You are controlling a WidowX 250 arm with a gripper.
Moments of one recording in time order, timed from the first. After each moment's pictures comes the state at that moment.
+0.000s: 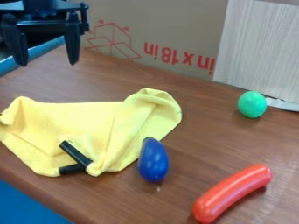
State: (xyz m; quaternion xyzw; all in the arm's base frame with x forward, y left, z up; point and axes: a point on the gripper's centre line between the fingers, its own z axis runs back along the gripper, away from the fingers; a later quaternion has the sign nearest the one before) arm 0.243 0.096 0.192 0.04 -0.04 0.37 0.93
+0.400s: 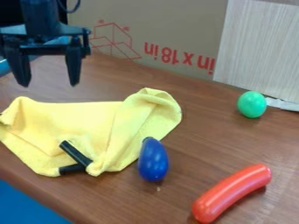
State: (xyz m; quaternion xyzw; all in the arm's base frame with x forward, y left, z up) arm 0.235 0.088 0.168 0.04 -0.04 0.33 0.94
